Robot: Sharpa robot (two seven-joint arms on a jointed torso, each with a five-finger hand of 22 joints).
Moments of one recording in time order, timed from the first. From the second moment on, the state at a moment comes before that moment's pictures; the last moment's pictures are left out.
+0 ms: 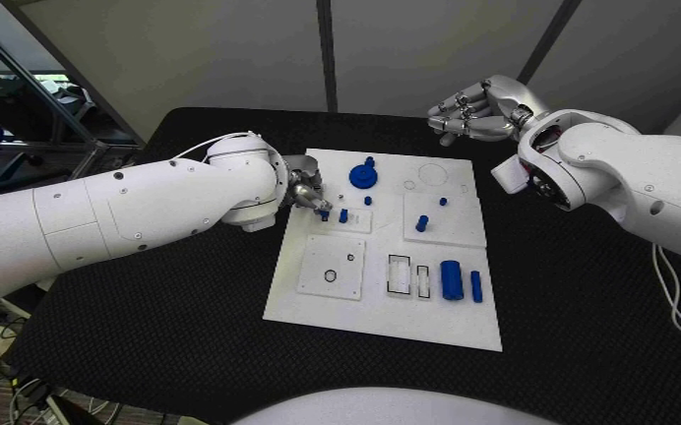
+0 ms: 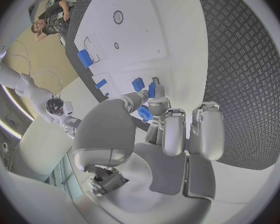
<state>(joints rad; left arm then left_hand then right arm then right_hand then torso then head) 1.24 -0.79 -0.02 1.55 -1.16 0.07 -0.60 1.12 -0.11 0.66 0.09 0.19 0.89 0.05 0.66 0.60 1.29 -0.02 1.11 0.94 1.47 -0.08 1.45 1.31 0.05 1.47 0.03 1.40 1.31 1.32 -0.78 0.01 1.43 -0.74 -0.33 0.04 1.49 -0.07 0.02 0.28 0.42 1.02 0.17 0.09 0.07 1.28 0.10 0.07 0.15 1.36 0.04 0.10 0.44 0.18 0.99 0.16 0.43 0.25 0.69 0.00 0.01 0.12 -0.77</state>
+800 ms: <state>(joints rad) 1.24 -0.78 -0.02 1.54 -1.20 0.10 -0.60 1.10 -0.11 0.68 0.07 0.18 0.89 0.05 0.67 0.62 1.29 -0.02 1.11 0.94 1.47 -0.08 1.45 1.31 0.05 1.47 0.03 1.40 1.31 1.32 -0.78 0.01 1.43 -0.74 -0.32 0.04 1.49 -0.07 0.03 0.28 0.42 1.02 0.17 0.09 0.07 1.28 0.10 0.07 0.15 1.36 0.04 0.10 0.44 0.18 0.99 0.16 0.43 0.25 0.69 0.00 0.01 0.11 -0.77</state>
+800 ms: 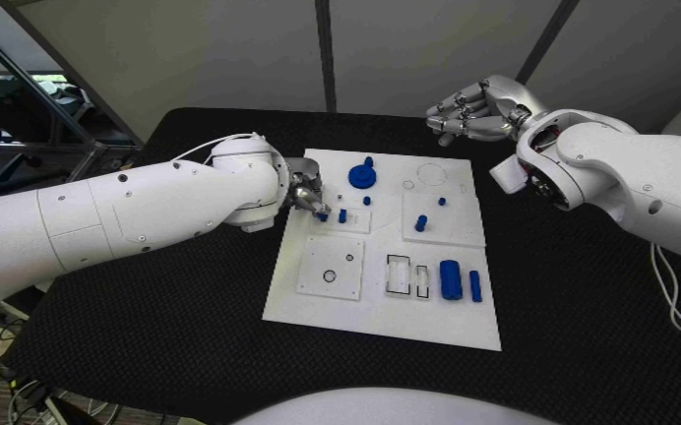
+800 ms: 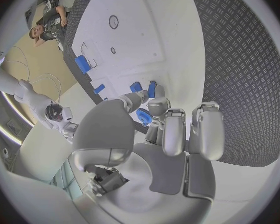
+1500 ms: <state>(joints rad) 1.24 -0.77 -0.02 1.53 -1.20 0.11 -0.60 1.10 -0.11 0.68 0.07 0.19 0.89 0.05 0.68 0.63 1.29 -0.02 1.11 0.94 1.47 -0.08 1.45 1.31 0.05 1.47 0.03 1.40 1.31 1.32 -0.78 0.01 1.44 -0.74 -0.32 0.04 1.49 -0.07 0.03 0.28 0.42 1.02 0.17 0.09 0.07 1.28 0.10 0.07 0.15 1.36 0.04 0.10 0.44 0.18 0.99 0.16 0.43 0.25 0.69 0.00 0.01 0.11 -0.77</state>
